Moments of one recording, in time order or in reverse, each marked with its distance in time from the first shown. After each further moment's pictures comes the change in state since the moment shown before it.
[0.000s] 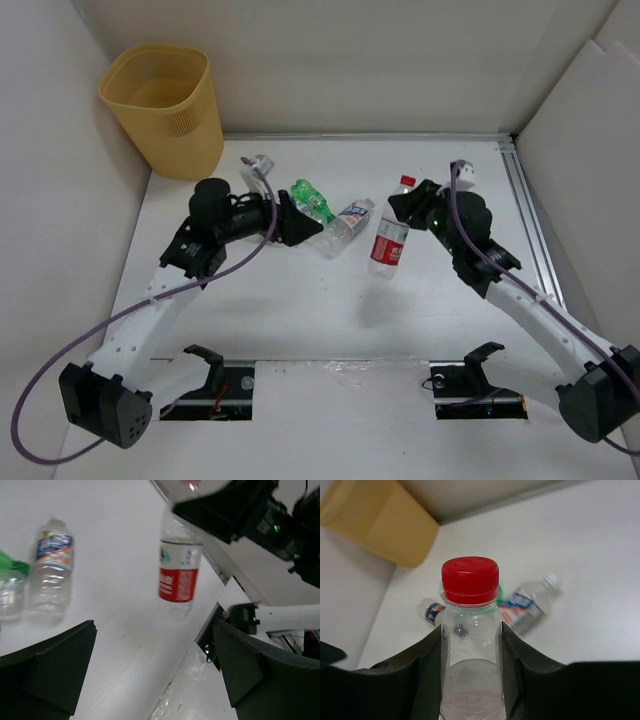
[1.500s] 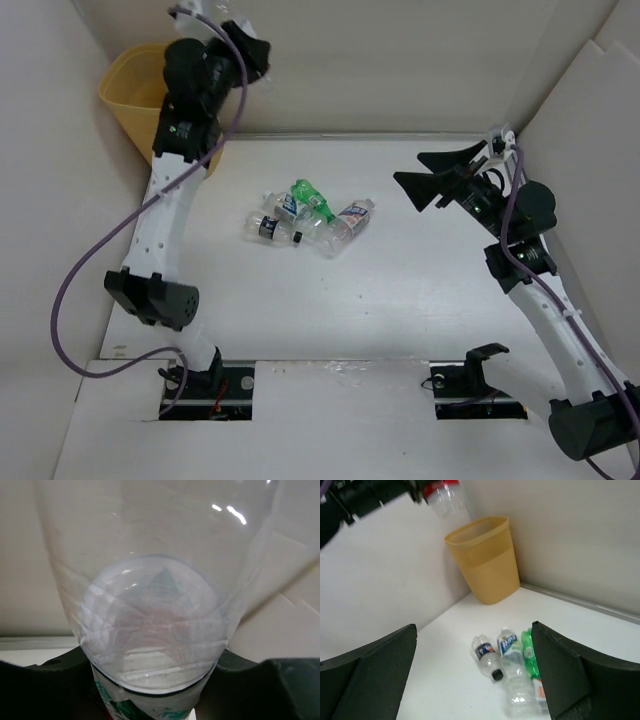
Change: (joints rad) left arm 0.081 0.644 1.073 -0.066 -0.570 -0.005; right arm -0.222 -0.049 0.174 0.333 -0.633 -0.166
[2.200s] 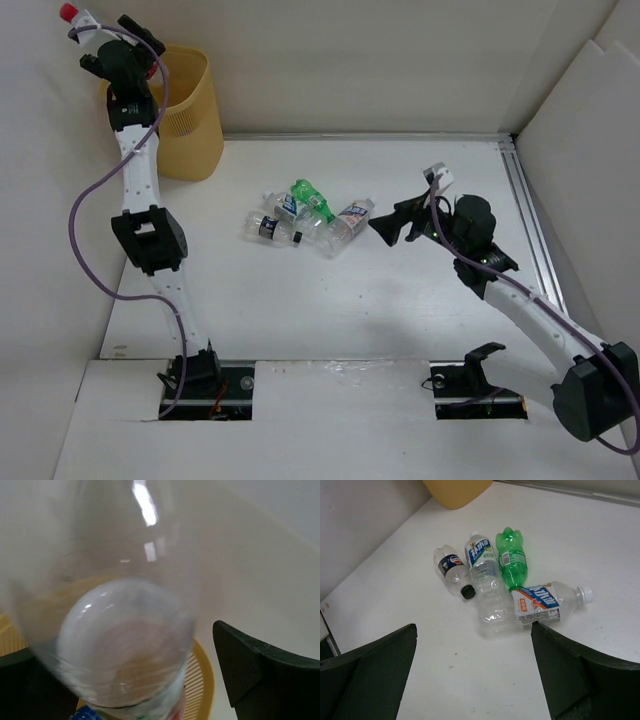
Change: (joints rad) left arm 0.490 0.578 0.442 0.181 -0.245 -0.037; right arm 0.121 0.087 -0.238 -0.120 0.094 -0.212
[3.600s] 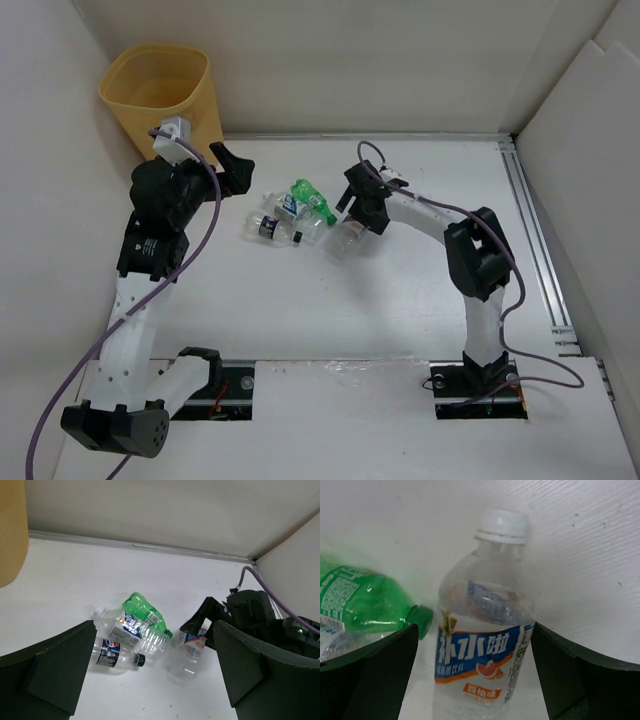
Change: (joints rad) left arm -0.357 -1.259 -1.270 -0.245 0.338 0.135; right arm 0.178 0.956 0.788 -0.739 0.714 0.757
